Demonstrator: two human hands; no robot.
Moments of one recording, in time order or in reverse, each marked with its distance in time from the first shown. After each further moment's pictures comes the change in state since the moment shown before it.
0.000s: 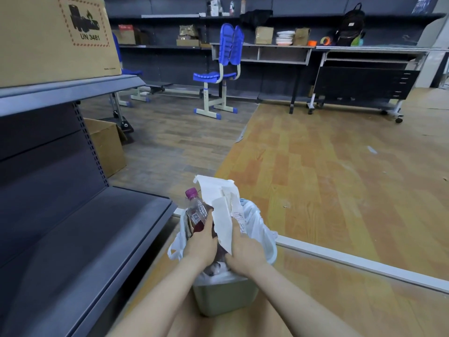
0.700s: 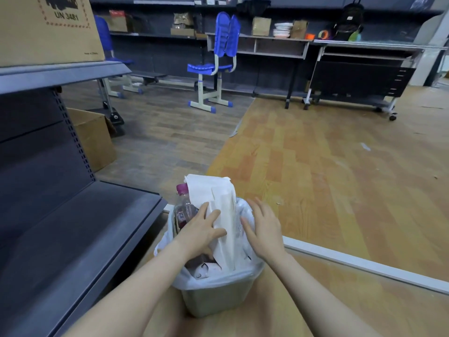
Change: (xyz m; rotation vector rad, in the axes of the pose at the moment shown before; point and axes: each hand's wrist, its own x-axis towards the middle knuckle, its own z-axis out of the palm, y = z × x) left_hand 0.029 0.012 -0.016 0.877 -0.094 0.645; right_hand 0.013 0.056 -0.040 0.165 0.360 -0.050
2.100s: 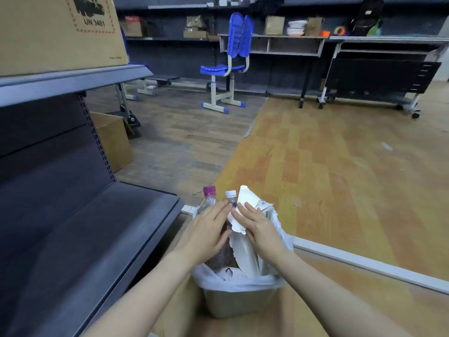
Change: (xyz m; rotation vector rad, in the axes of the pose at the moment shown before) left_hand -0.033 -0.022 0.006 -0.385 0.548 -0.125; right_hand 0.017 -0.021 0.040 0.089 -0.175 -0.365
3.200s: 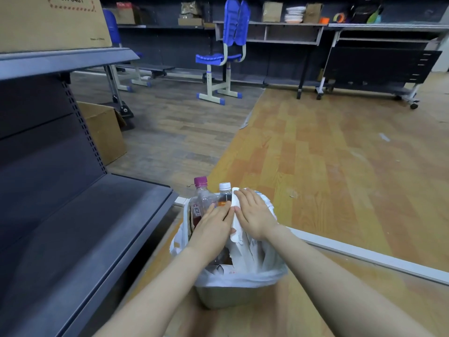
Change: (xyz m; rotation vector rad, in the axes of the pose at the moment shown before) left_hand 0.014 0.028 0.038 0.133 -0.342 -0.093; right_hand 0.020 0.024 0.003 -0.213 -0.168 0.159
